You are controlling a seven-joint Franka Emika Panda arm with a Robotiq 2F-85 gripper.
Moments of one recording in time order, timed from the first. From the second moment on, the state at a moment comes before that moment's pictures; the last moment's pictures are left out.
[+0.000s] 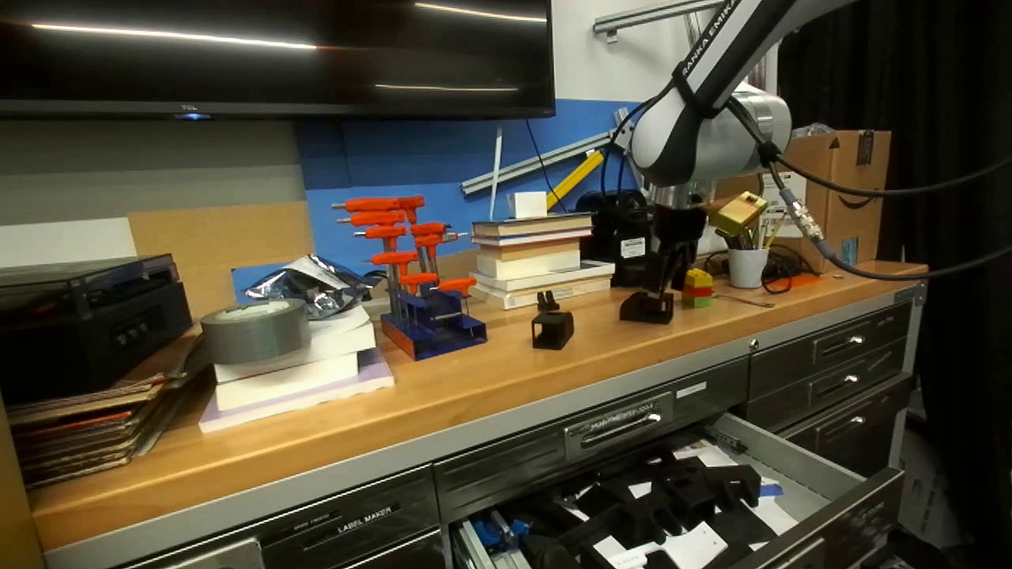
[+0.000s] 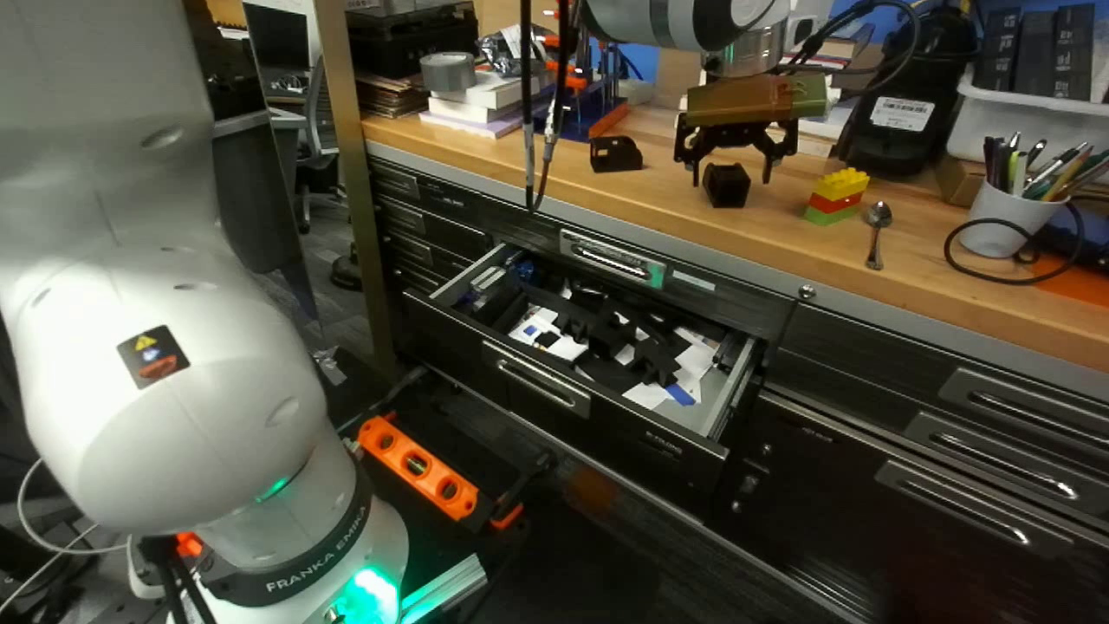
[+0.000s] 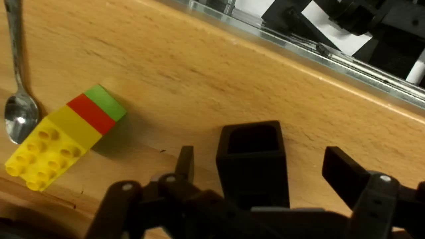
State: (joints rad) arm -0.10 0.16 -0.08 -2.08 -0.03 2.50 -0.61
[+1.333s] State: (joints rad) arm -0.20 0.34 0.00 -1.85 0.14 2.35 -0.82
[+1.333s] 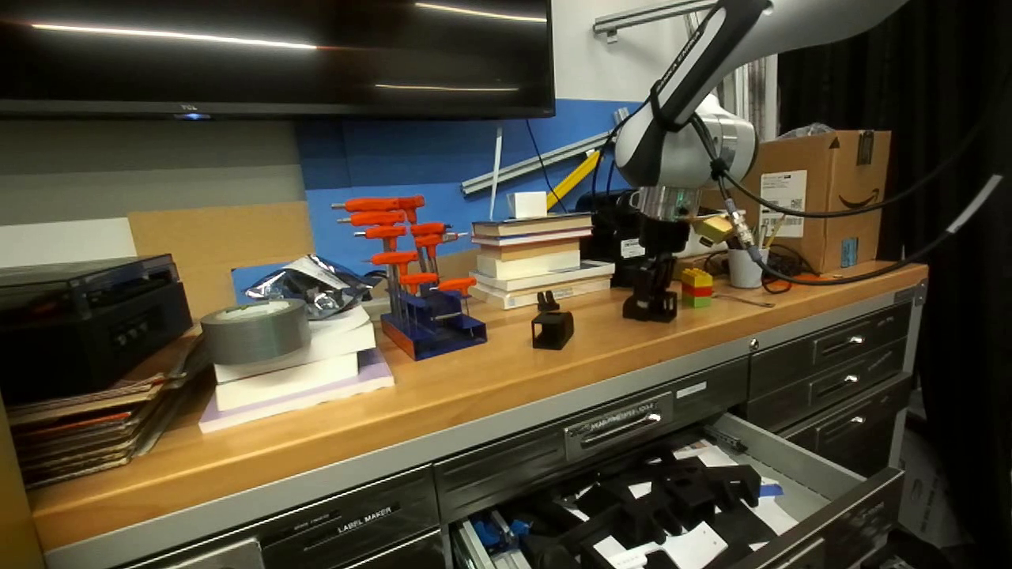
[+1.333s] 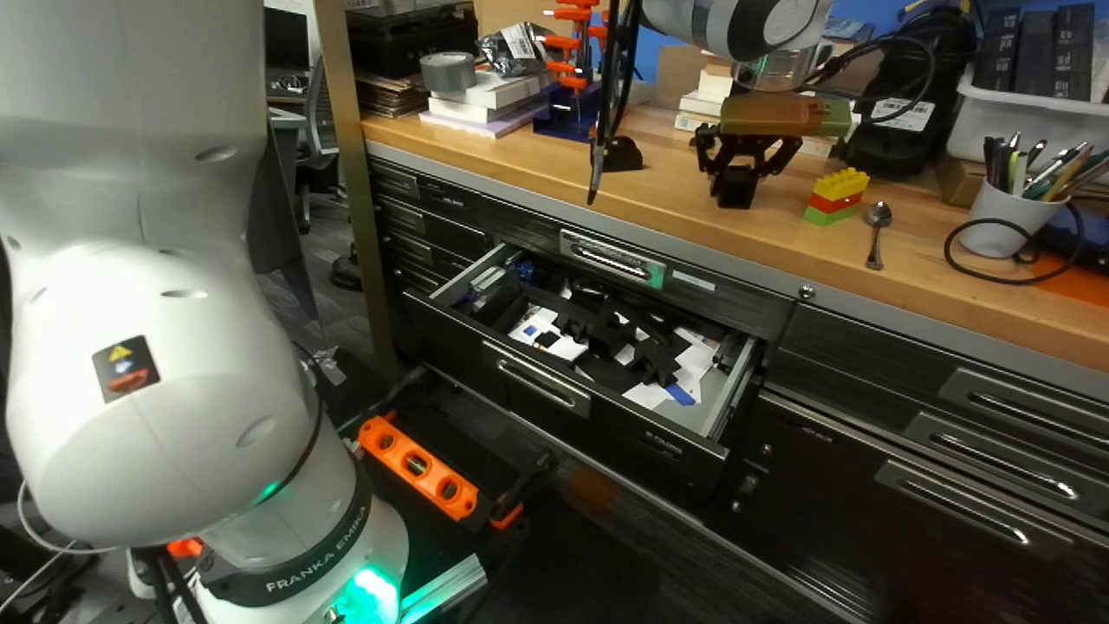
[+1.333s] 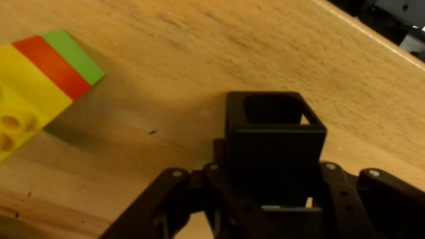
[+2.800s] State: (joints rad) arm -0.07 -0.19 0.02 -2.58 -0.22 2.28 0.44
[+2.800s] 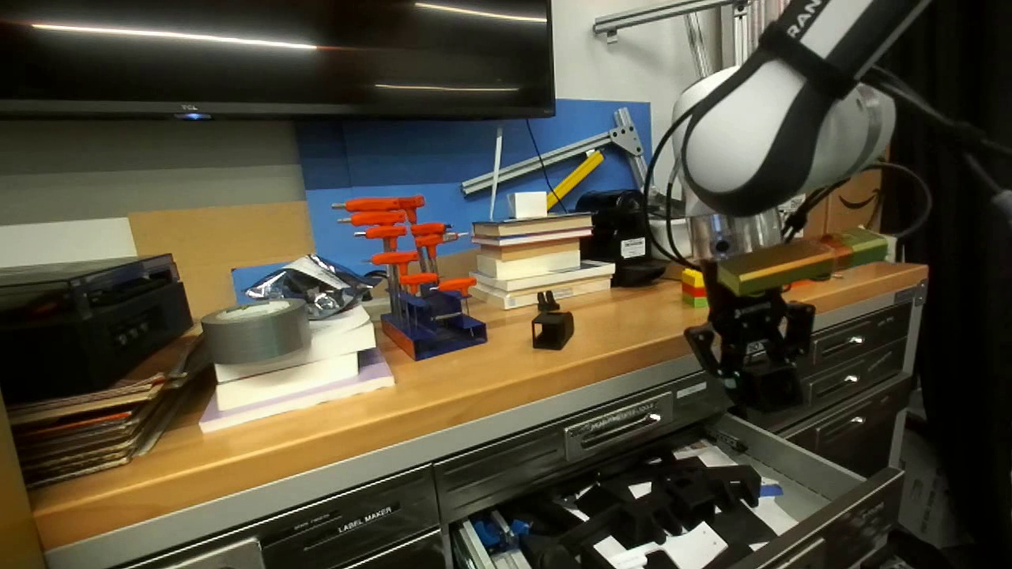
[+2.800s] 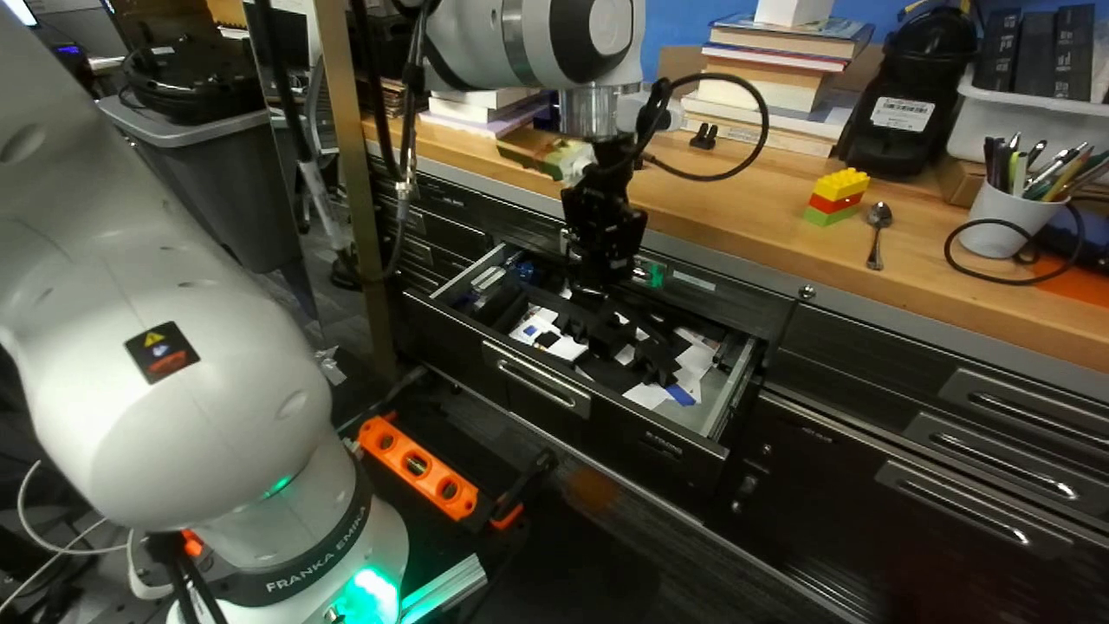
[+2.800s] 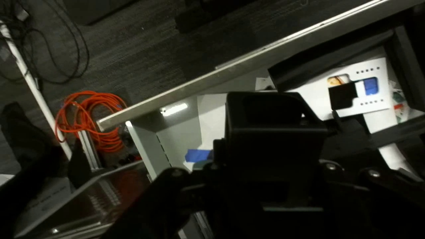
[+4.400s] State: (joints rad) arm -0.36 0.36 -0.02 -2.63 -0.16 3.16 0.03
